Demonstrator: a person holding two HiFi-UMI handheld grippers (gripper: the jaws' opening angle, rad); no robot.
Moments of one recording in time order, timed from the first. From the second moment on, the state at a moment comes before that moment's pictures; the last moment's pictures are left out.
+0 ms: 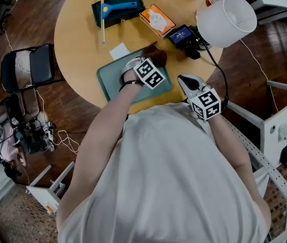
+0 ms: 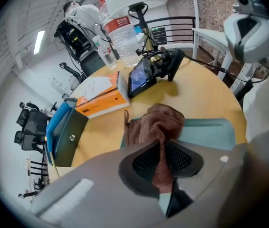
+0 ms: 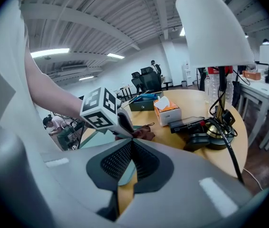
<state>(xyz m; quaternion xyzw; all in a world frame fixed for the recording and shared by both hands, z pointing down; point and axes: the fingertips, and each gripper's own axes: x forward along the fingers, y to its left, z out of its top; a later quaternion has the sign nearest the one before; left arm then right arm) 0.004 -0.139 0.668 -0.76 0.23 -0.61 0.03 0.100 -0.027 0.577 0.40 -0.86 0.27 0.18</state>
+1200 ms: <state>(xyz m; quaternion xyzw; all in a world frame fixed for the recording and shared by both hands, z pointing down) -0.046 0.003 0.683 -0.78 0.18 -0.60 -0.09 0.079 -0.022 0.579 0.37 -0.87 0.26 0.18</state>
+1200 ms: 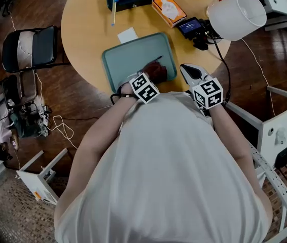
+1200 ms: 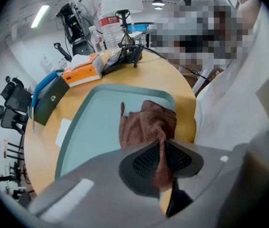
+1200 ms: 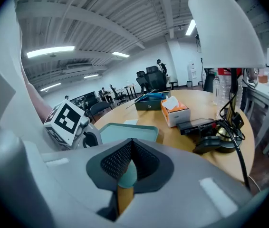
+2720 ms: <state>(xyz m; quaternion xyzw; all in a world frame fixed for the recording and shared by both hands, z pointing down) -0.177 -0.033 0.676 -0.72 0.29 -0.62 -0.06 0.075 -0.012 0.578 0.37 -0.87 0.26 0.19</state>
